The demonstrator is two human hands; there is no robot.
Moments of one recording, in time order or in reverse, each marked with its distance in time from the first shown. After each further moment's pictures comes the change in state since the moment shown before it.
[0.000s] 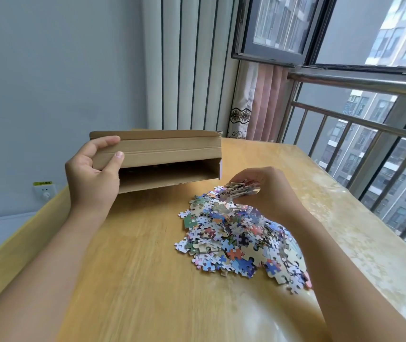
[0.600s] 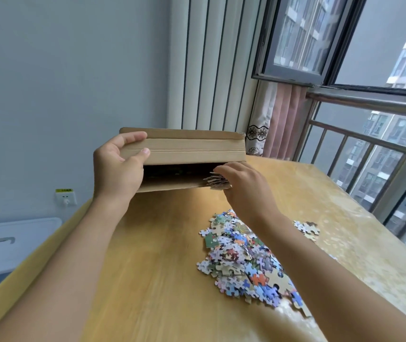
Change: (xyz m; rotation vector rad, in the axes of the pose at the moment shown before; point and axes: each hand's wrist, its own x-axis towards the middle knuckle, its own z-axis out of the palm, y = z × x) left_hand 0.038 0.032 -0.003 -0.010 0.011 -0.117; right_hand 0.057 -0.054 0.055 -0.372 0.286 -0.368
